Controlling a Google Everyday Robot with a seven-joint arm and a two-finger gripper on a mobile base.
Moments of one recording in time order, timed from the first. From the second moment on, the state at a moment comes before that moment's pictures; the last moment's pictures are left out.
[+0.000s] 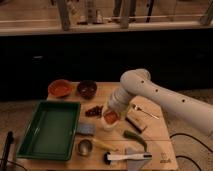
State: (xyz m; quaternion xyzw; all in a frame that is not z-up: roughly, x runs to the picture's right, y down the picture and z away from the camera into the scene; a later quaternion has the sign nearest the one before) arm 0.019 0.131 0.708 -0.12 -0.40 -0.57 0.71
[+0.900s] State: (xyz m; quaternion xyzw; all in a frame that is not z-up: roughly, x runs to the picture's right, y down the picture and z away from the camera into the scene) arm 0.019 0.127 0.723 -0.14 -0.39 -0.57 0.71
